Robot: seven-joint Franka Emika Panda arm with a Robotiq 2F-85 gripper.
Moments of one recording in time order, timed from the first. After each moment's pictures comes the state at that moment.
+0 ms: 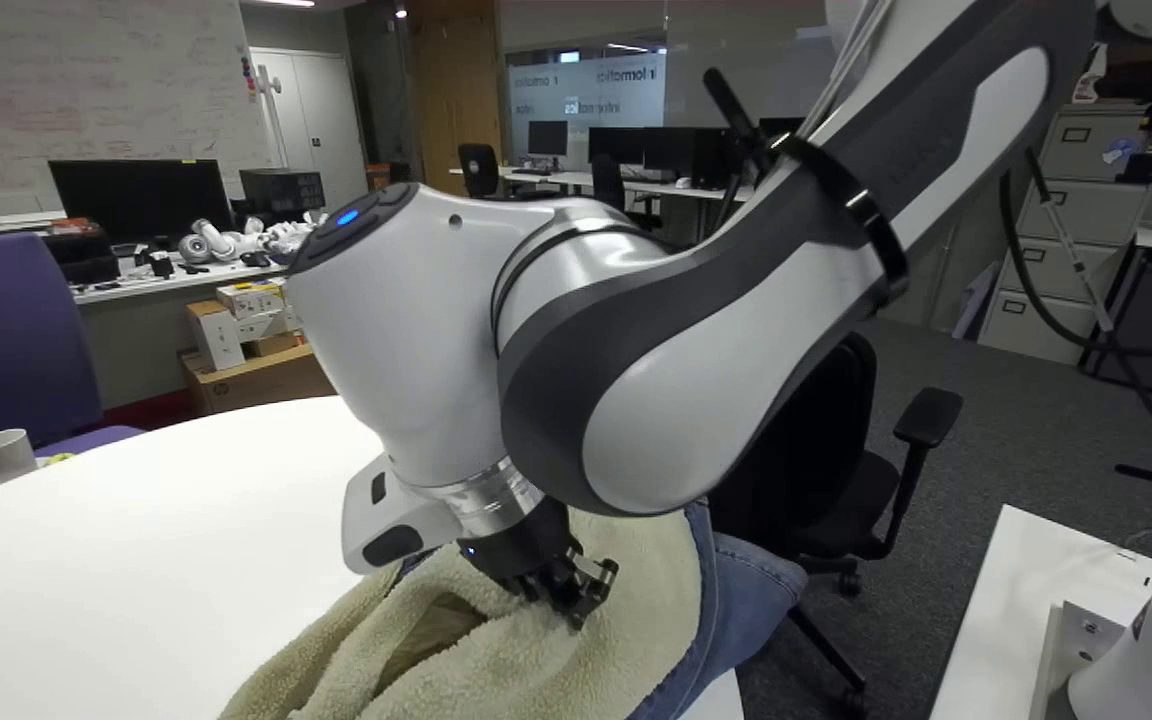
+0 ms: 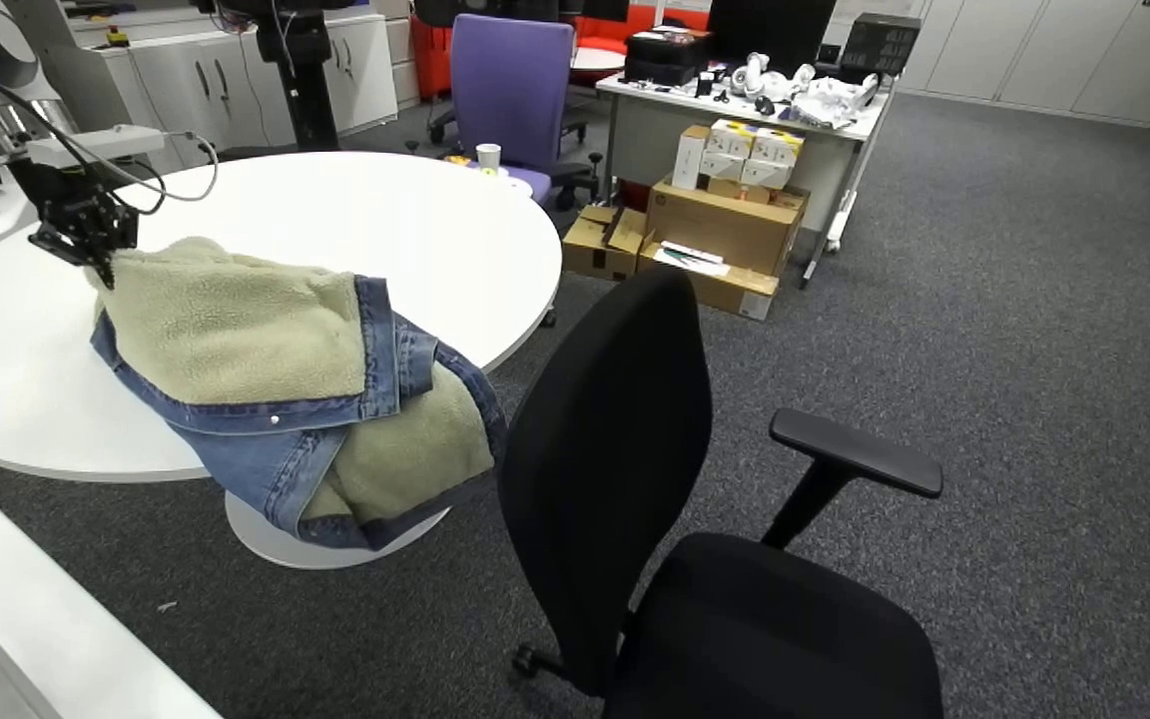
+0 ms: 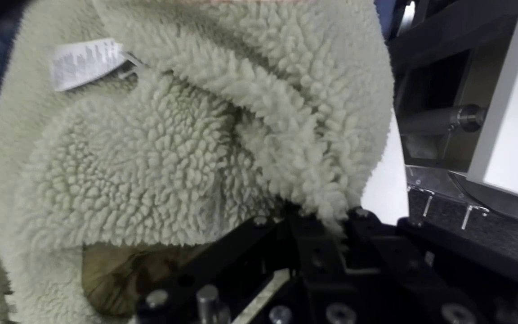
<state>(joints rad) 0.44 0.32 0.39 -1.96 -0.33 2.00 -0.89</state>
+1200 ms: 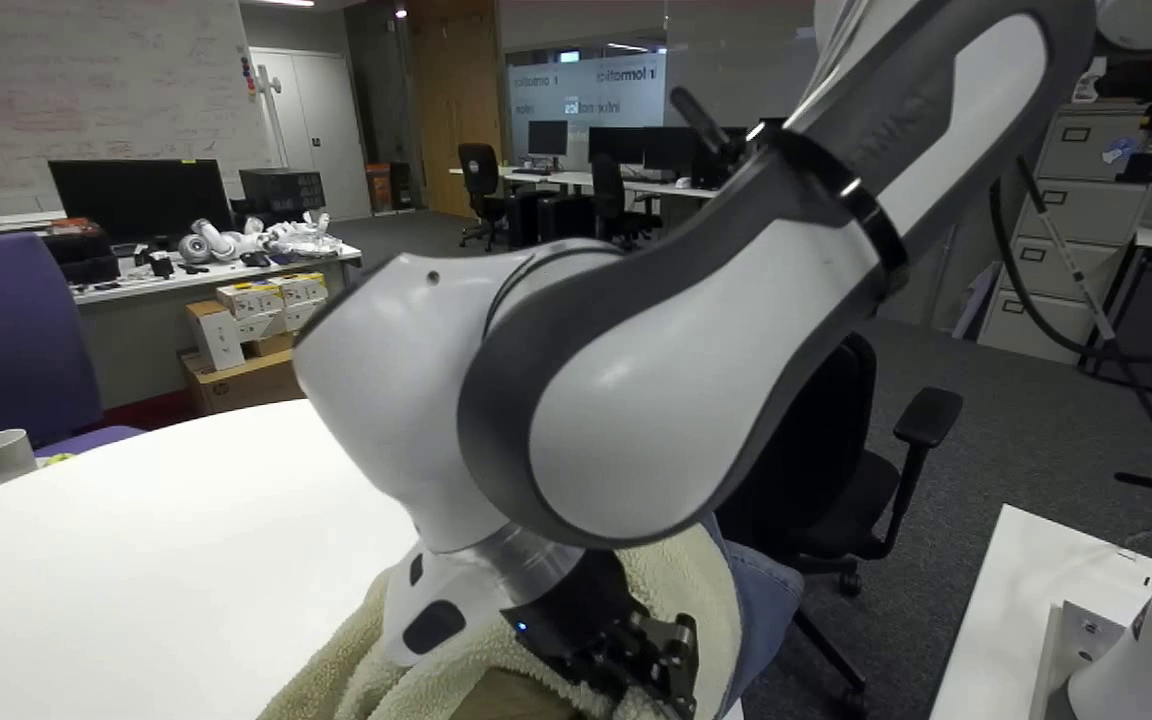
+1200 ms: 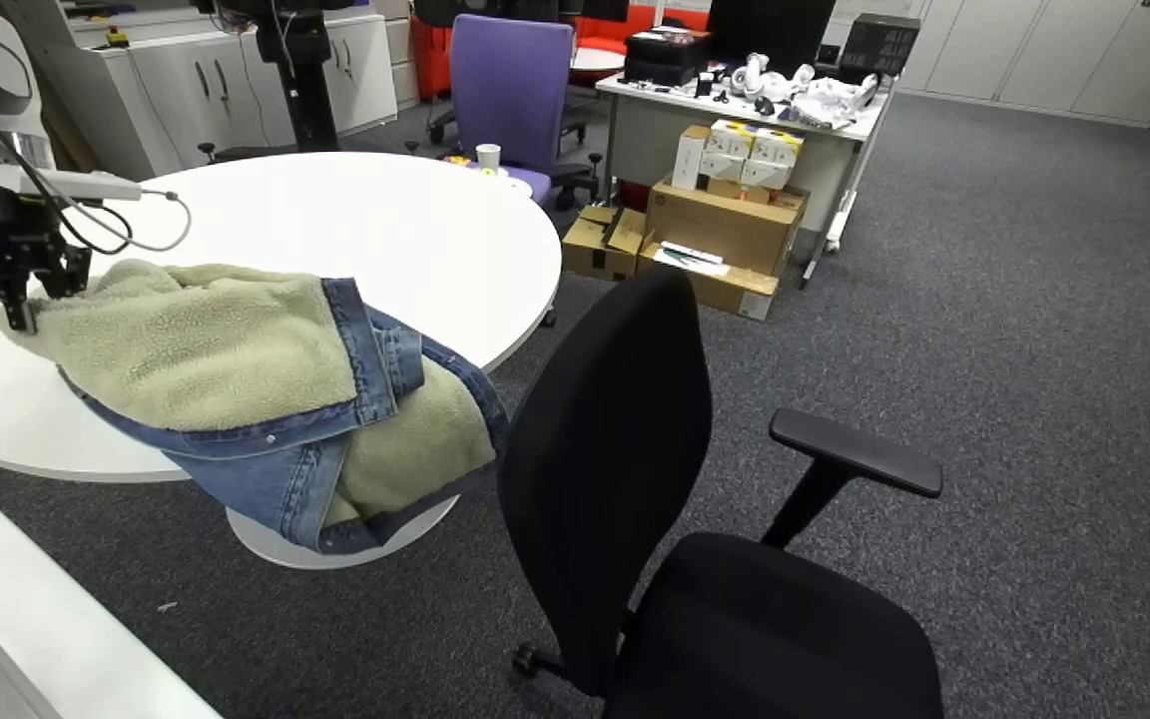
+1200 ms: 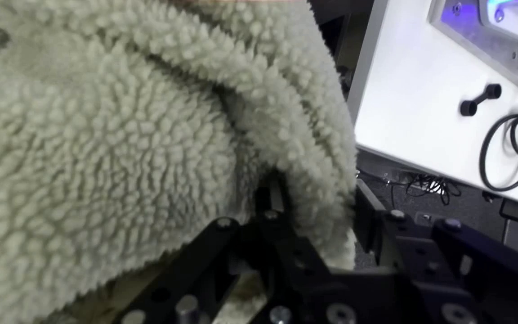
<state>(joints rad) 0.43 0.35 0.44 -1.96 -0.09 1.82 -0.99</state>
